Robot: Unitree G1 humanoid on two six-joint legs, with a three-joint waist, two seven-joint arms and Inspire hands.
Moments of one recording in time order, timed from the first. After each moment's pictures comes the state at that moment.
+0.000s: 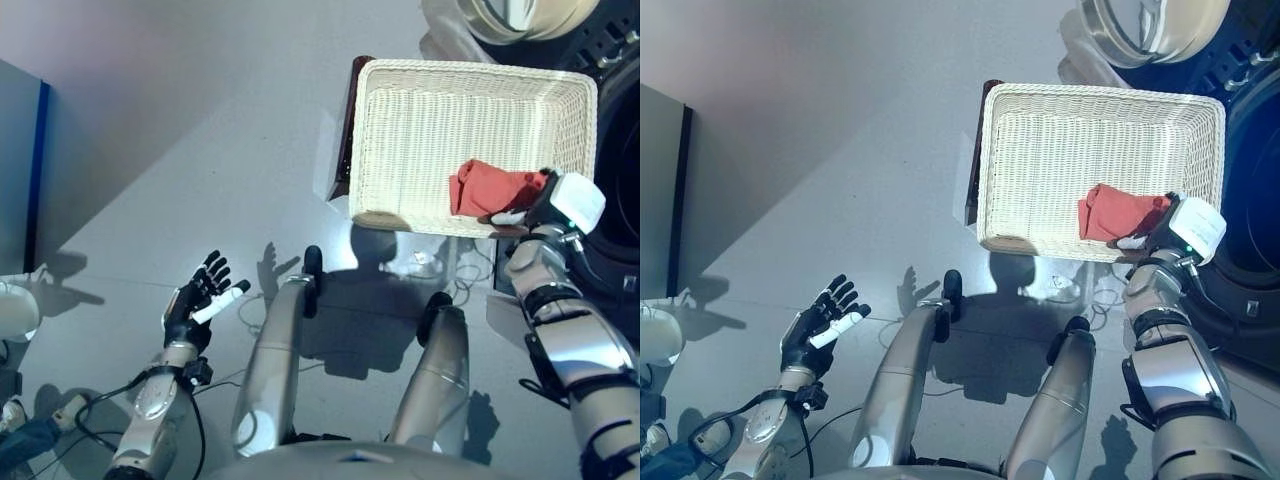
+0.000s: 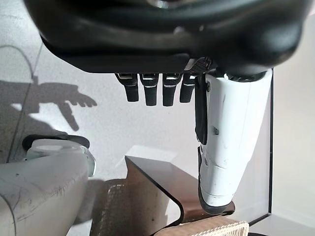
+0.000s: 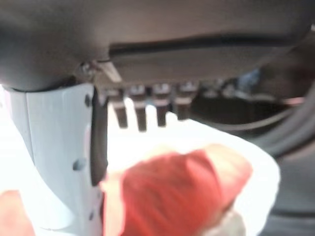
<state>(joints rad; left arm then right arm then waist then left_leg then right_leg) 0.24 0.41 -0.20 0.22 -0.64 -0.31 0.02 -0.81 -0.63 0.29 1.32 -0.32 0.00 -0.67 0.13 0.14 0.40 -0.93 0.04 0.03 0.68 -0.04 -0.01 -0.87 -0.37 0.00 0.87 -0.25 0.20</state>
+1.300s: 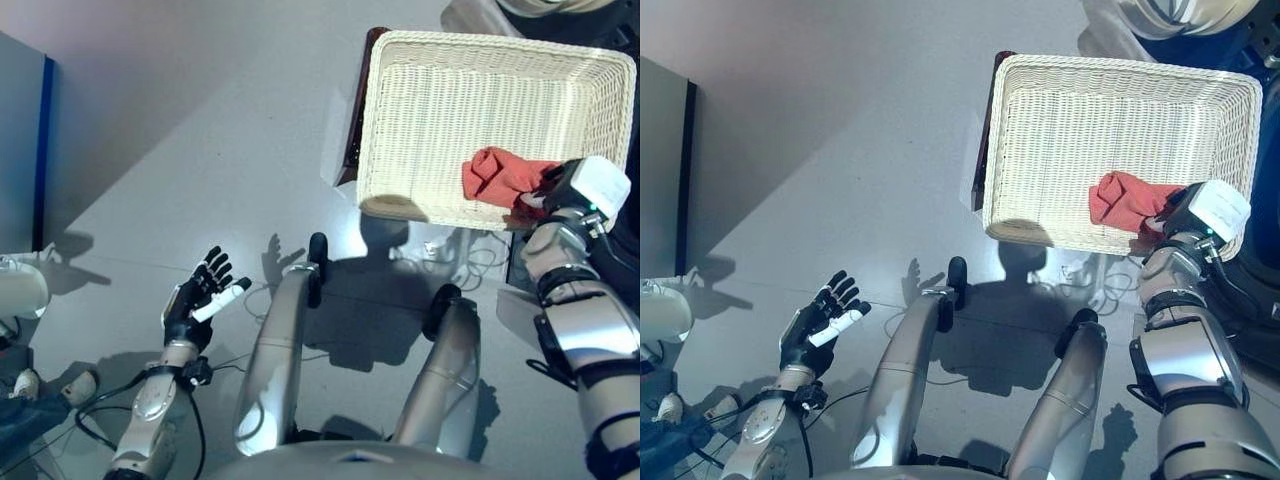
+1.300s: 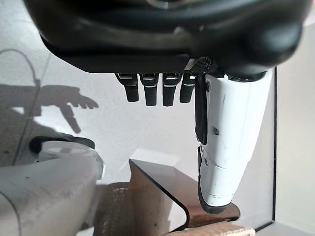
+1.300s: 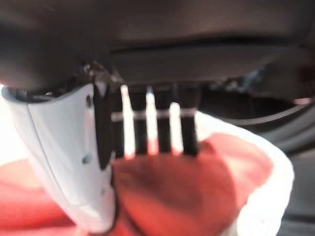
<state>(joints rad) 0.26 0.41 -0.20 0.16 -0.65 -0.31 0.02 -0.90 -0.67 0.30 1.39 -0.33 0.05 -0.63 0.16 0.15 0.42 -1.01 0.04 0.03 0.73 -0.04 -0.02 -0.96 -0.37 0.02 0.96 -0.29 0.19</state>
